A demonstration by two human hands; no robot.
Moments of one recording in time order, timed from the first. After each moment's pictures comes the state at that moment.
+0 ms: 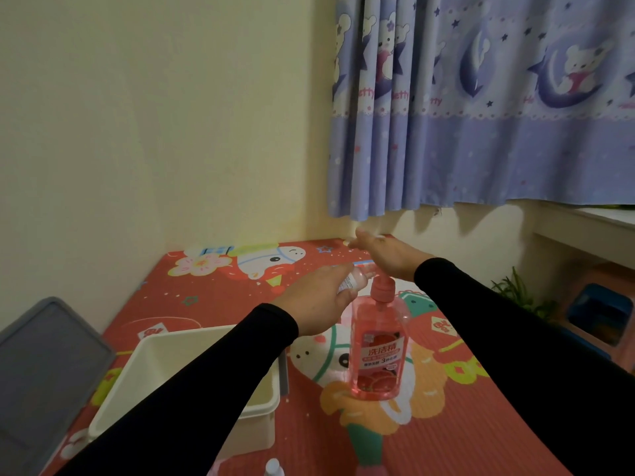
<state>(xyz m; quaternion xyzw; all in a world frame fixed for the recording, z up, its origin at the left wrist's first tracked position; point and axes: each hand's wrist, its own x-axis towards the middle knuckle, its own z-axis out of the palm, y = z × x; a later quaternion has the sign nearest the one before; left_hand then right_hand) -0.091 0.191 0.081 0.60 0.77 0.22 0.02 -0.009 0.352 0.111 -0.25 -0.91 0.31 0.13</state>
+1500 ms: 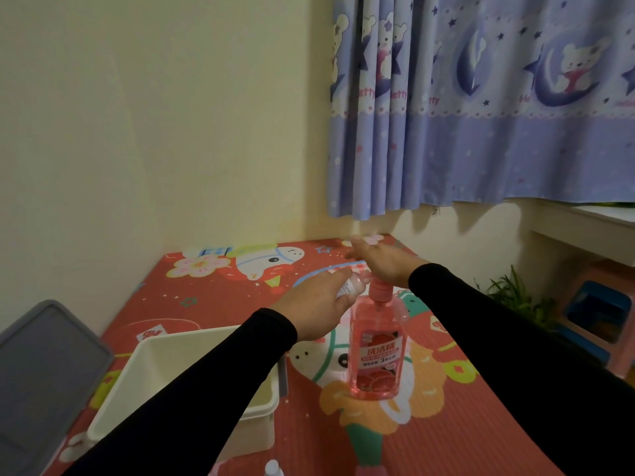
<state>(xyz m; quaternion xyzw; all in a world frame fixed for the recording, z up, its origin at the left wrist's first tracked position) -0.090 0.189 0.077 0.59 0.78 0.18 0.03 -0.010 0.349 0.099 -0.25 -0.91 0.31 0.12</state>
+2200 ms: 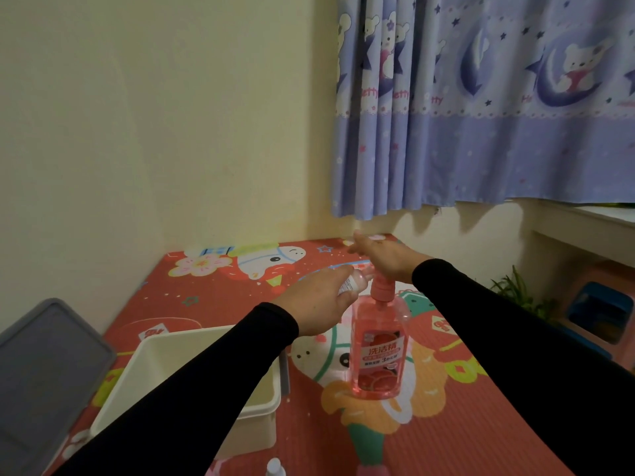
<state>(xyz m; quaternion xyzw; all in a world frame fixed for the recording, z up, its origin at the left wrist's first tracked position) -0.088 0.188 0.085 0.59 0.79 0.19 0.03 -0.012 0.352 0.106 -0.25 -0.91 0.31 0.13</state>
